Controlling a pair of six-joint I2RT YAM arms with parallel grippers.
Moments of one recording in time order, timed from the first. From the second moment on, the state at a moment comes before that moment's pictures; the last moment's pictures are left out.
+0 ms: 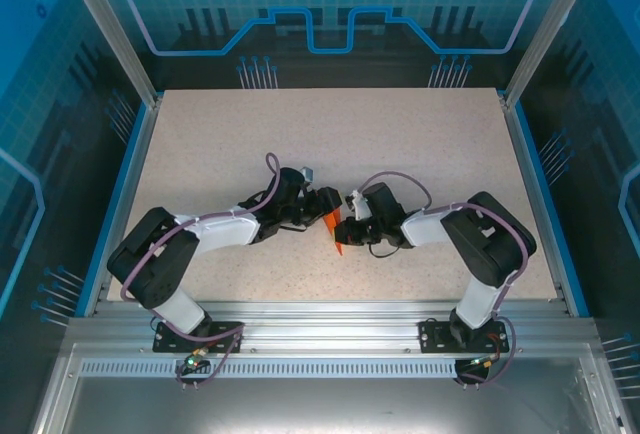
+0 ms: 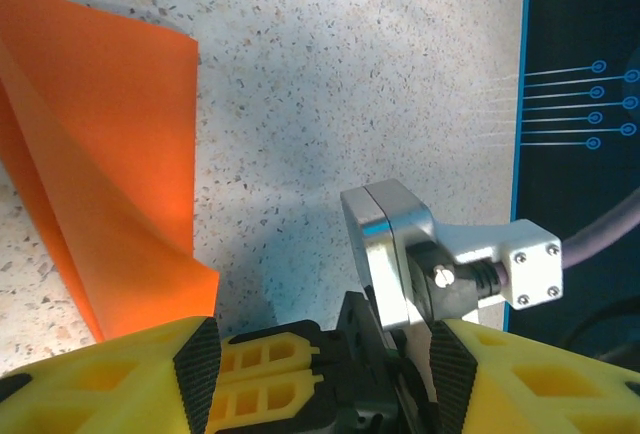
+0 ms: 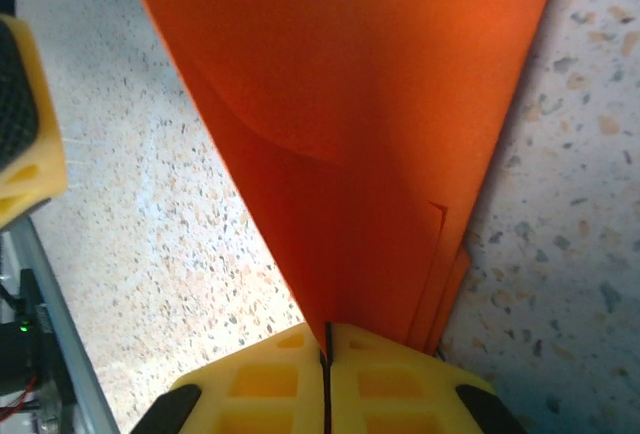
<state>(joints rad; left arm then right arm) -0.61 1.61 0.77 0.23 0.29 -1.09 0.58 1.76 0.66 0.24 -0.55 0.64</state>
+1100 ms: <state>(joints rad) -0.61 1.80 0.81 0.38 0.38 -1.10 0.52 1.82 0.61 0.43 -0.69 0.80</state>
